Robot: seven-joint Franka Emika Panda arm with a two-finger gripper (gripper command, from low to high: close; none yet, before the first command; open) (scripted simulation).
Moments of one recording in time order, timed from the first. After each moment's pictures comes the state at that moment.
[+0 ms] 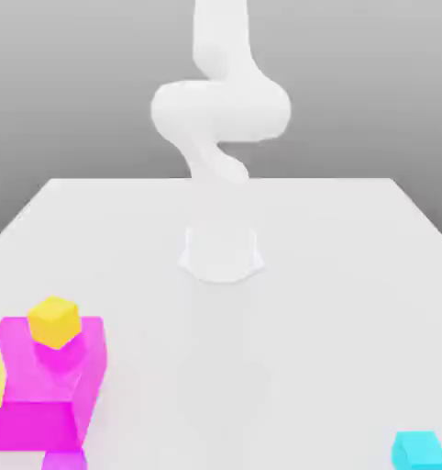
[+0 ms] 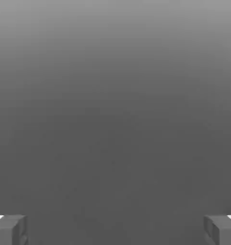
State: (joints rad) arm -0.02 -0.71 0.05 -2.29 -0.02 2.32 0.85
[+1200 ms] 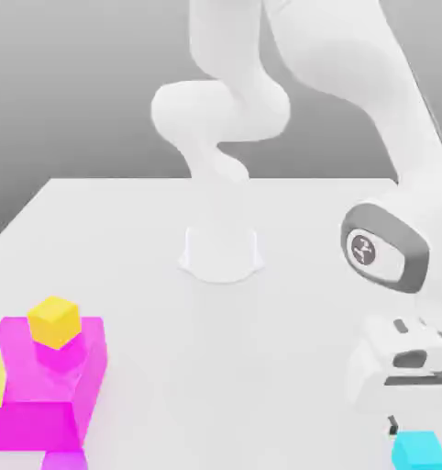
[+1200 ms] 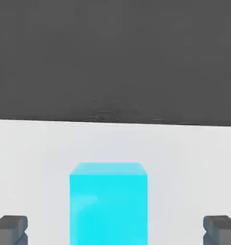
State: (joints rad) arm 0.12 0.56 0.30 -2.17 -0.37 2.68 1.47
